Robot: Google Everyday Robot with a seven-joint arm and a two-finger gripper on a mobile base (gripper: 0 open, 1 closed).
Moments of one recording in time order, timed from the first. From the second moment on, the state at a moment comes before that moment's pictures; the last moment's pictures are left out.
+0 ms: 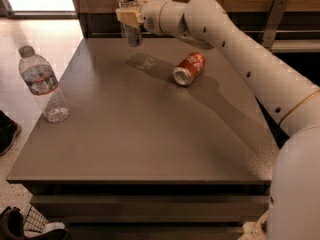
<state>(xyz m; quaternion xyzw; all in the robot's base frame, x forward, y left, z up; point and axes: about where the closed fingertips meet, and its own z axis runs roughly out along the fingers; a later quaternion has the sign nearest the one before) 0.802 0.081 0.986 -0.36 0.64 0.27 0.63</state>
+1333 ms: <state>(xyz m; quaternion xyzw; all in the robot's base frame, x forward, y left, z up) 0.622 0.132 0.968 -0.37 0.61 0.30 0.63</state>
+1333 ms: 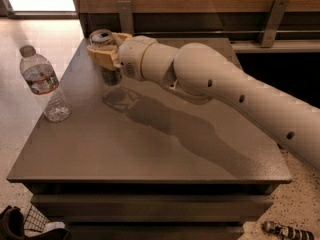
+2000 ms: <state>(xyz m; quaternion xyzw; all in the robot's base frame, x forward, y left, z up) 0.560 0.175 0.945 -0.38 0.60 0.35 0.61</state>
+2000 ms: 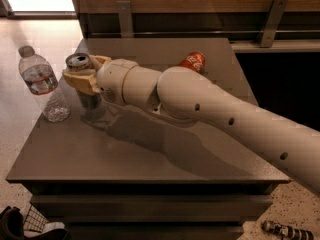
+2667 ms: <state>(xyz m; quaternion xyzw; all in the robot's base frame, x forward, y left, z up) 0.557 0.186 0.912 -0.38 0.63 0.37 0.57</state>
